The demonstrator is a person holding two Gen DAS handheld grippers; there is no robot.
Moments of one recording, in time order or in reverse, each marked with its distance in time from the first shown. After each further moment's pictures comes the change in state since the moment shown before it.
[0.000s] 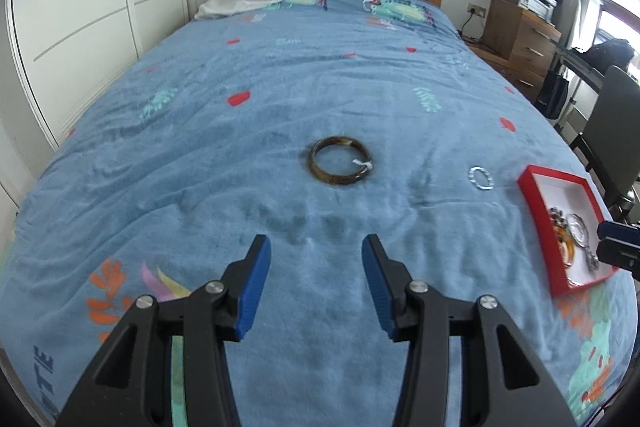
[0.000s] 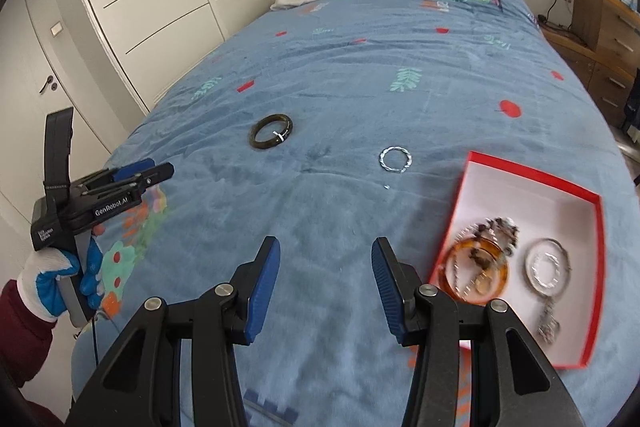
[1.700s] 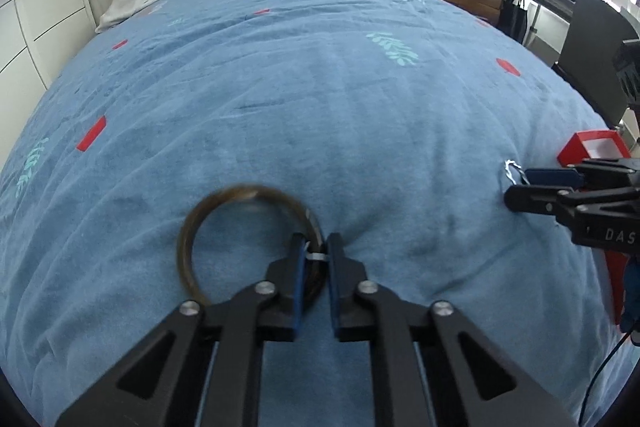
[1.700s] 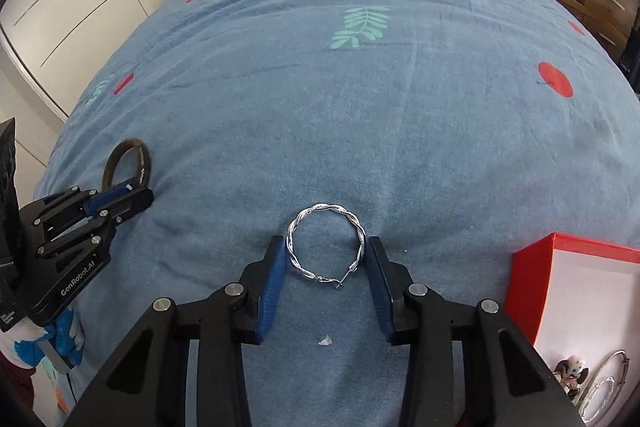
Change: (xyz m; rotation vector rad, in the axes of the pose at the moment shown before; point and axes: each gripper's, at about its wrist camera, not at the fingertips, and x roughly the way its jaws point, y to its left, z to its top) left arm 0.171 -0.062 0.058 0.256 0.101 -0.144; right arm 0.189 -0.075 0.079 0.124 0.144 -0.129
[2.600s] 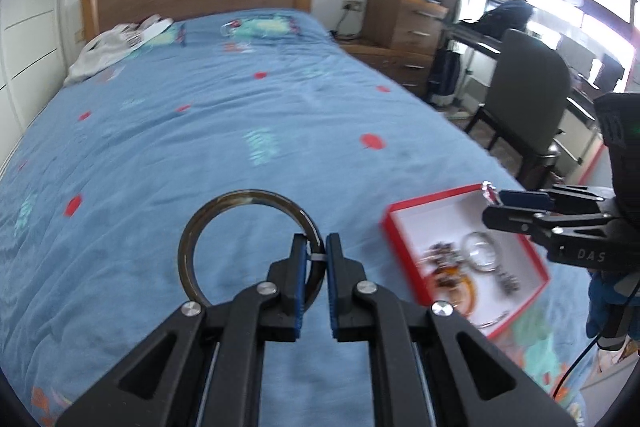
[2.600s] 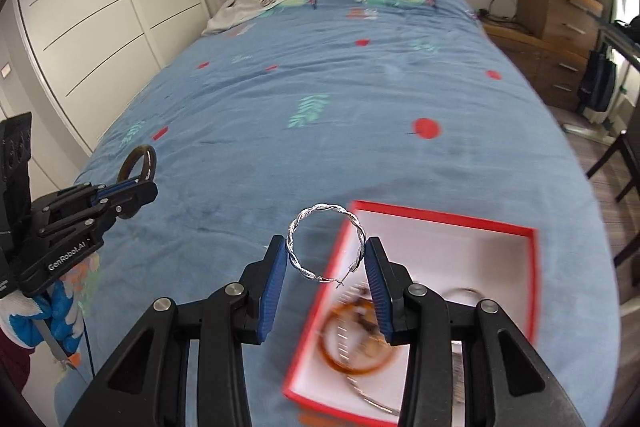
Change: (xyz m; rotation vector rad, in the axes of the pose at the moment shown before) left arm -0.144 -0.128 0.035 0.047 -0.181 -0.182; right arm -0.191 -0.059 -0.056 0.011 -0.197 -0.039
